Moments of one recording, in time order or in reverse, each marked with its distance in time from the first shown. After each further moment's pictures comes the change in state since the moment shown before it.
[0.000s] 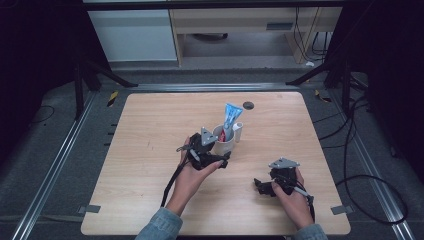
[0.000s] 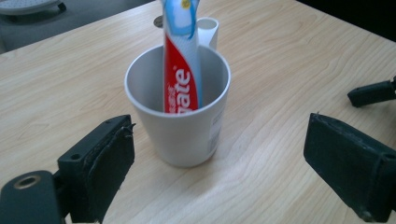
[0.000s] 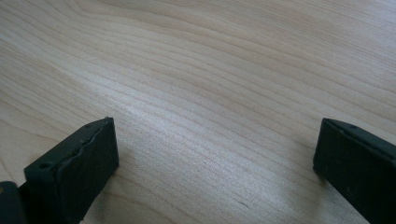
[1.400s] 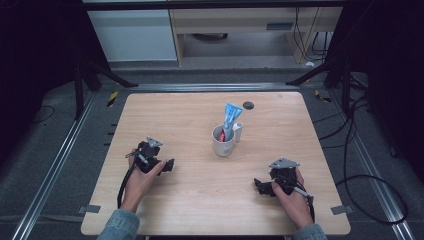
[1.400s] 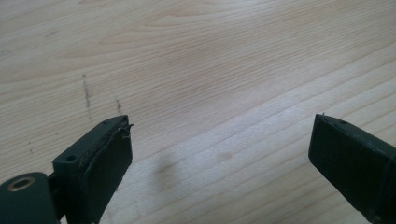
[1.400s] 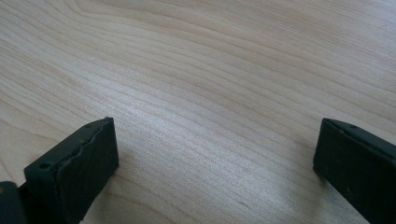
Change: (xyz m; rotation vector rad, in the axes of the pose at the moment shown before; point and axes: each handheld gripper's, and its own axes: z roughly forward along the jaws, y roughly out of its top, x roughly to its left) left arm 0.134 -0.100 -0.033 0.264 0.227 -0.132; right arm 0.000 0.000 0.000 -0.001 0.000 0.001
